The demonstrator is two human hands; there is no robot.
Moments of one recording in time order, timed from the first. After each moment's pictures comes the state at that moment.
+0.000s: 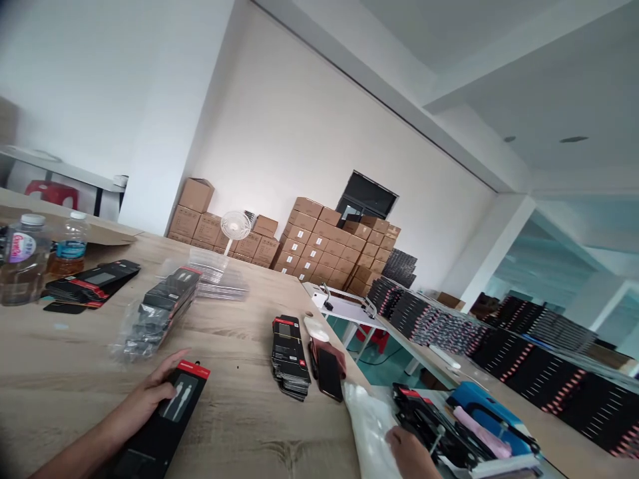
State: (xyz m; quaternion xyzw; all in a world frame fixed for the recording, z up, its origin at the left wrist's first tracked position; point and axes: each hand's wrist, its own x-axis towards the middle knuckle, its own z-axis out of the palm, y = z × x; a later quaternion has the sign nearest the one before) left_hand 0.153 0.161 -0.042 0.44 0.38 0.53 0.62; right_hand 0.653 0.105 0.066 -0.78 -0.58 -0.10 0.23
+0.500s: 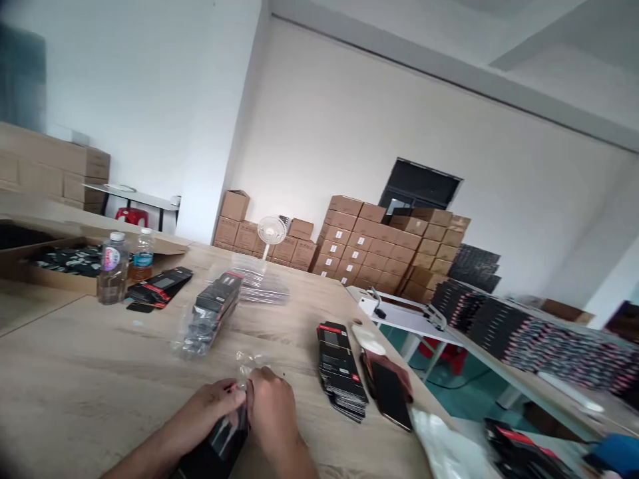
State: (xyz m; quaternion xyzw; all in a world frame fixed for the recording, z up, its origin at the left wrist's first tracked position) left_hand 0.162 0.135 -0.010 0.62 0.42 0.47 0.47; right_hand 0.311 0.157 0.029 -0.51 -0.84 -0.02 0.19
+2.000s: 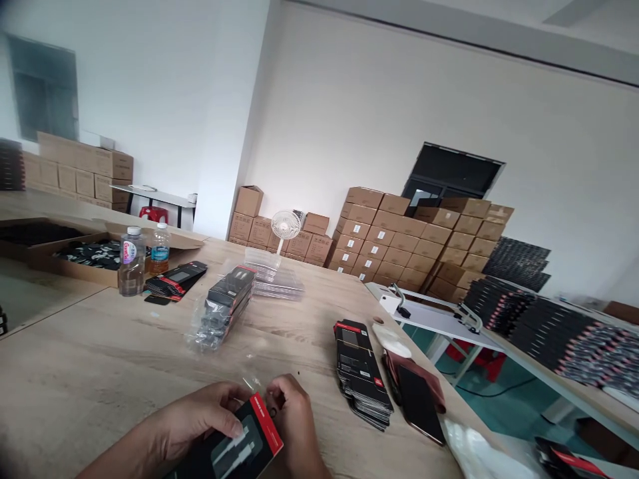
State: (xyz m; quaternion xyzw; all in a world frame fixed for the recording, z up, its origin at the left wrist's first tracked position) left_hand 0.151 0.134 -0.013 0.40 0.34 0.40 0.75; right_hand 0.334 0.179 -0.026 -0.46 -0.75 0.20 0.43
